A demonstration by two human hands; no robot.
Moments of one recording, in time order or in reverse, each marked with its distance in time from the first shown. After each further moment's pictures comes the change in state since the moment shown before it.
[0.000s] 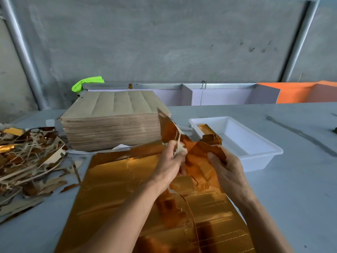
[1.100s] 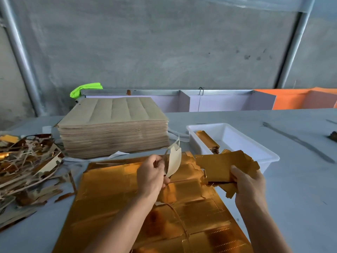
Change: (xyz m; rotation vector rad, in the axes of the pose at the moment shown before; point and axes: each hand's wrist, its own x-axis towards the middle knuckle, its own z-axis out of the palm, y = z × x) left_hand -0.007 -0.003 -0.011 0.181 0.441 -0.110; right_hand 0.005 0.023 -0.023 0.381 0.579 0.466
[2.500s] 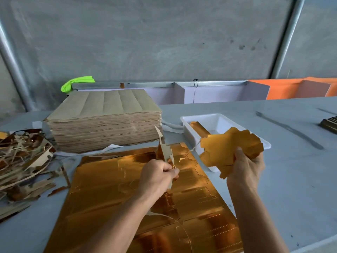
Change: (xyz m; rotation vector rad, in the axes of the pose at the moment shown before) left_hand -0.028 0.000 0.005 0.318 -0.269 0.159; right_hand -0.004 -0.014 0.006 0.111 0.140 -0.114
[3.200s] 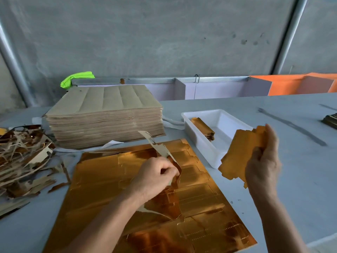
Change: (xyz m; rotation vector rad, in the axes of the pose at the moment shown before) left_hand -0.006 -0.005 -0.021 0.042 -0.226 0.140; right_hand 0.014 -0.001 -0.032 -0.529 -0.050 -0.465
